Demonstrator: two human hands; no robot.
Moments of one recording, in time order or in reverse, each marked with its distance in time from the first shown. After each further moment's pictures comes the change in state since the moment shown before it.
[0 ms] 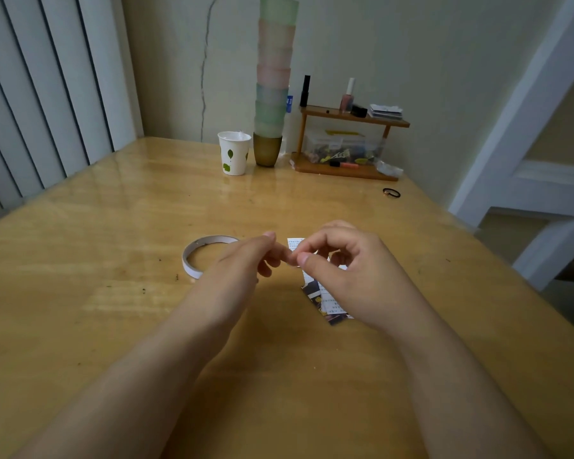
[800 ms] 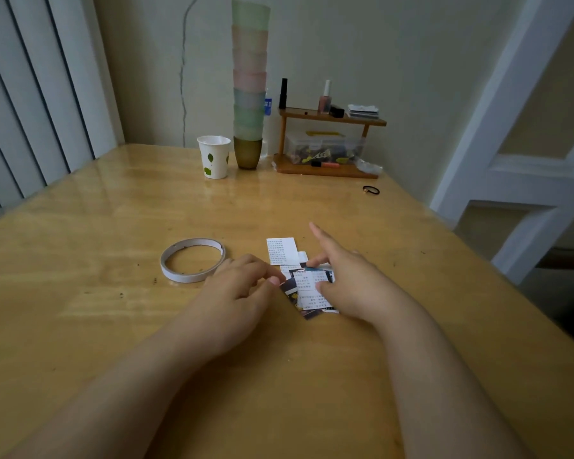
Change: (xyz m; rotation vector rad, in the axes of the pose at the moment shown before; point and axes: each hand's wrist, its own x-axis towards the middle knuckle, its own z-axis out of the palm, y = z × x) left_hand -0.029 -0.006 0.011 0.582 -0.135 0.377; right_hand 0.012 0.058 -0.018 -0.477 -0.200 0.287
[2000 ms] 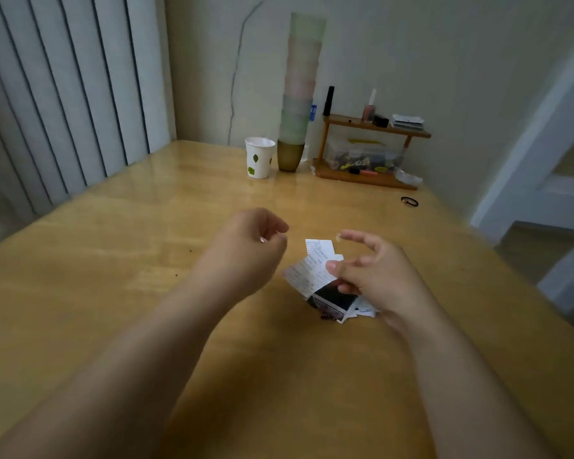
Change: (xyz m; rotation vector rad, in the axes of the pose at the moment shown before) left_hand -0.002 0.020 -0.047 -0.164 0.321 -0.256; right_hand -0.006 -0.031 0.003 0.743 0.128 0.067
